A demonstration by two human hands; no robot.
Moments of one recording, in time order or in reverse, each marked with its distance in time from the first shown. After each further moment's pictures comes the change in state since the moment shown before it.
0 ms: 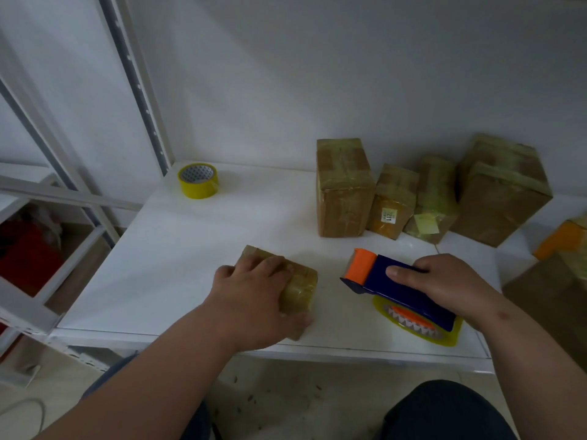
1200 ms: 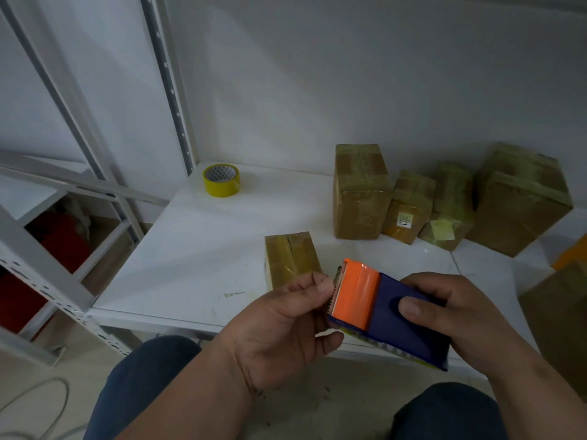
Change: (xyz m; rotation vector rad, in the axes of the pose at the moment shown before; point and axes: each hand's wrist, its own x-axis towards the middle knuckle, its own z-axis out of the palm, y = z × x) left_hand -0.049 0.034 -0.006 -2.181 -0.387 -0.030; right_hand -0.073 -0.025 0.014 0.507 -0.150 -0.464
